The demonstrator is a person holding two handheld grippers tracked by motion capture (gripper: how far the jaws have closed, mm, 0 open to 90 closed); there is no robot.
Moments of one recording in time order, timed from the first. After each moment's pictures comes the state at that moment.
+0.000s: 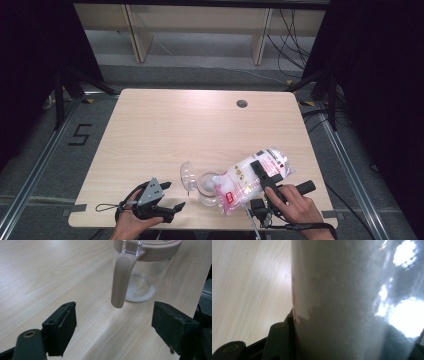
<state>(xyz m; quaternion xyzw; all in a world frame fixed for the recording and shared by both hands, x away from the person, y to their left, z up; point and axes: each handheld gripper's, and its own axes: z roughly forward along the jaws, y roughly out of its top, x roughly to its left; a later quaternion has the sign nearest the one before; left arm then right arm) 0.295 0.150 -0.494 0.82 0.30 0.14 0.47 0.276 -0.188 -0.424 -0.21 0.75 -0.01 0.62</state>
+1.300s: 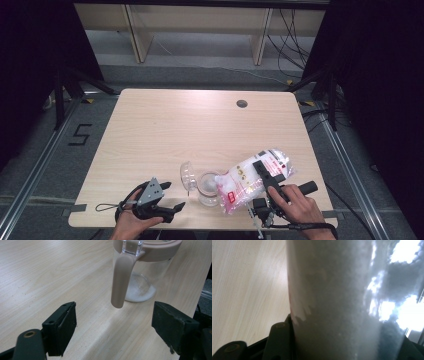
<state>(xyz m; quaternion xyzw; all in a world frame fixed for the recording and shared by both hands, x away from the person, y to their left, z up) 0.295 0.150 -0.494 0.82 0.30 0.14 0.46 0.276 -0.194 -0.426 -0.20 0.76 0.00 0.62</state>
